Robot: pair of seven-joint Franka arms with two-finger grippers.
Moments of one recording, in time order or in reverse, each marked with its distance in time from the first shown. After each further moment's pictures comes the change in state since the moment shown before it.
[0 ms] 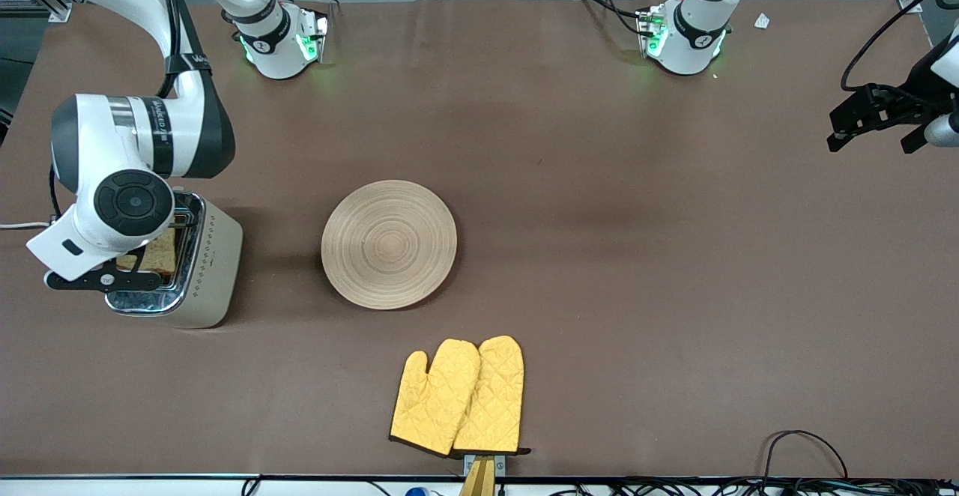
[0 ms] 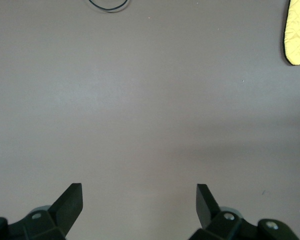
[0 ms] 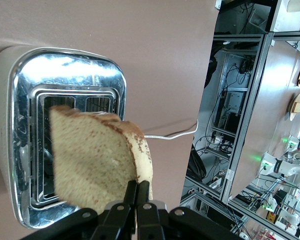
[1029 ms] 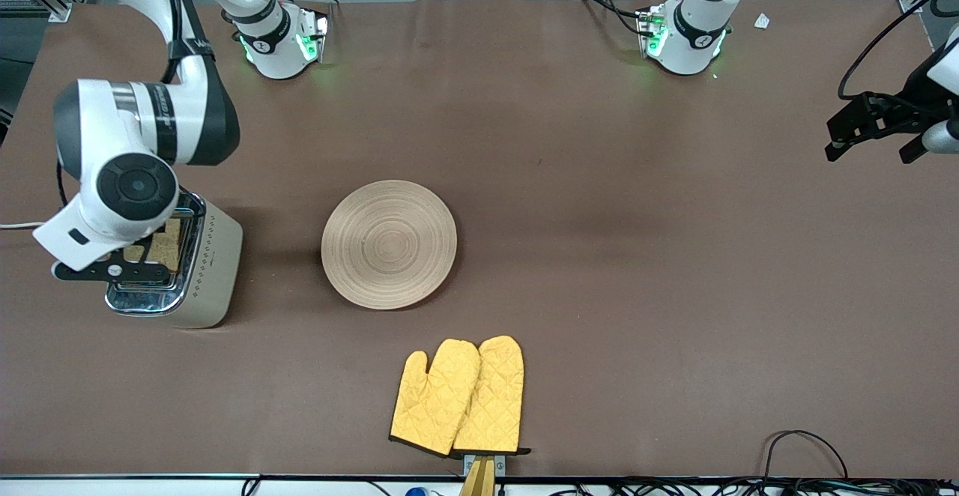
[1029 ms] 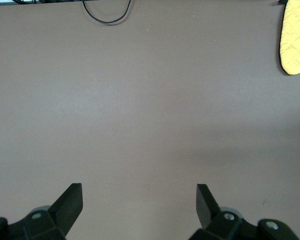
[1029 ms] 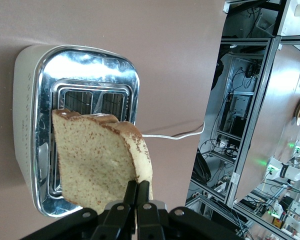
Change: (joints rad) left arm -0.001 0.004 -0.003 -0.002 0.000 0.049 0.000; right arm 0.024 -0.017 0.004 -0.026 0.019 0.007 0.002
